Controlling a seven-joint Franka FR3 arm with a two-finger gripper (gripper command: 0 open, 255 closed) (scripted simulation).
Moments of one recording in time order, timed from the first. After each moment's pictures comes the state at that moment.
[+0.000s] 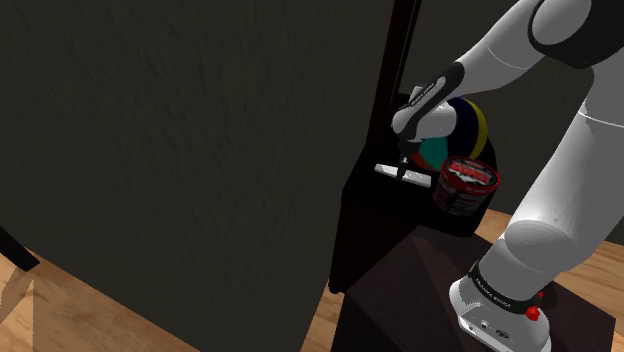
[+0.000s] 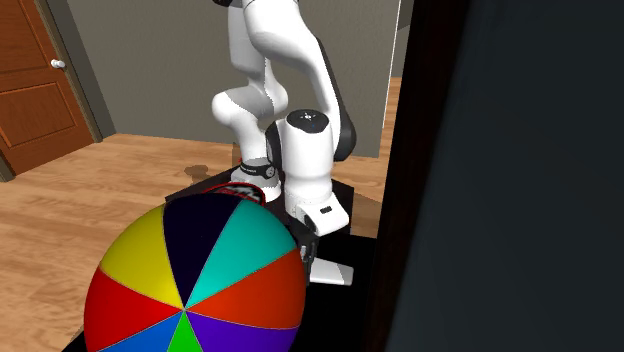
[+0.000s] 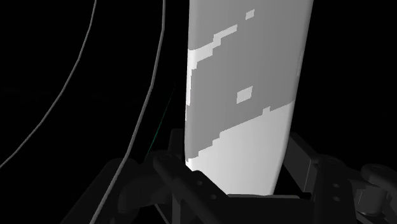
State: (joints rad) arm -0.10 0.11 -0.37 -2.50 0.07 2.62 -1.00
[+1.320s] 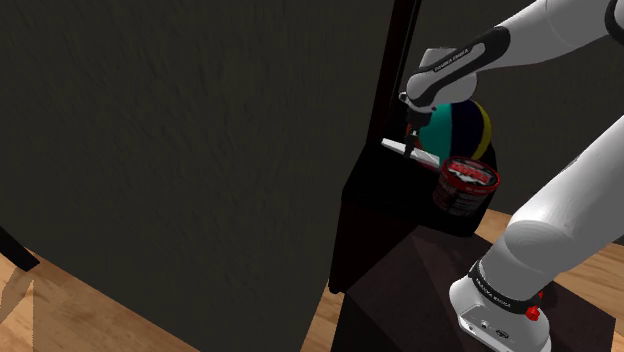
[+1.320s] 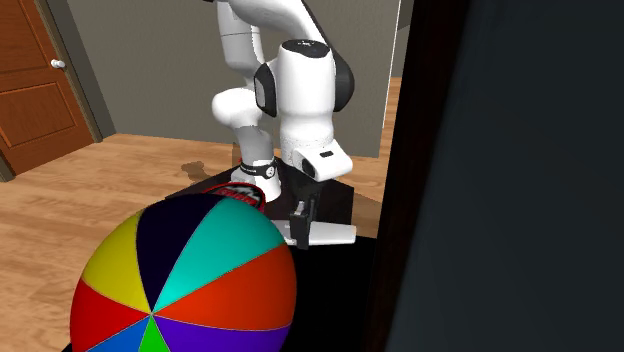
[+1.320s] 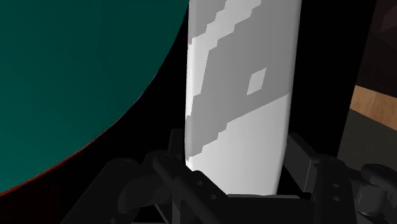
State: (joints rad) arm -0.11 -0.12 -0.38 -2.44 -0.07 2.33 -0.90
